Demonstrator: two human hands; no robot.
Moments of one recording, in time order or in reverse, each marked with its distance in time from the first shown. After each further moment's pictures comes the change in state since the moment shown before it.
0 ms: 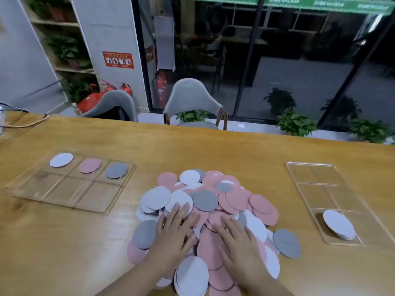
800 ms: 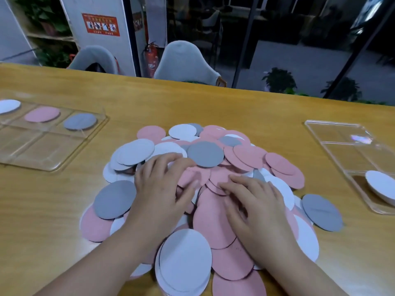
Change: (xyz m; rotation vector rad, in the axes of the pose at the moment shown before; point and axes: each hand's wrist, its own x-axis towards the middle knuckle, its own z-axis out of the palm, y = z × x) left_hand 0.017 0.015 0.010 -0.375 0.230 -0.105; right_hand 0.001 0.004 0.018 0.113 0.293 0.024
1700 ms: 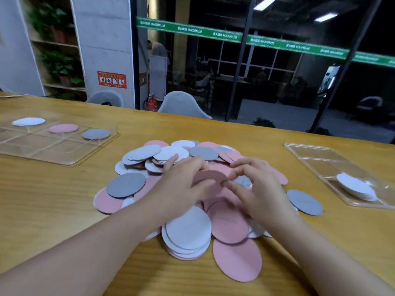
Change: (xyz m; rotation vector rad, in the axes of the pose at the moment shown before) left_hand -0.023 0.022 -0.009 -0.237 -0.145 0.147; right_hand -0.006 -0.009 -0.016 0.205 0.151 -0.111
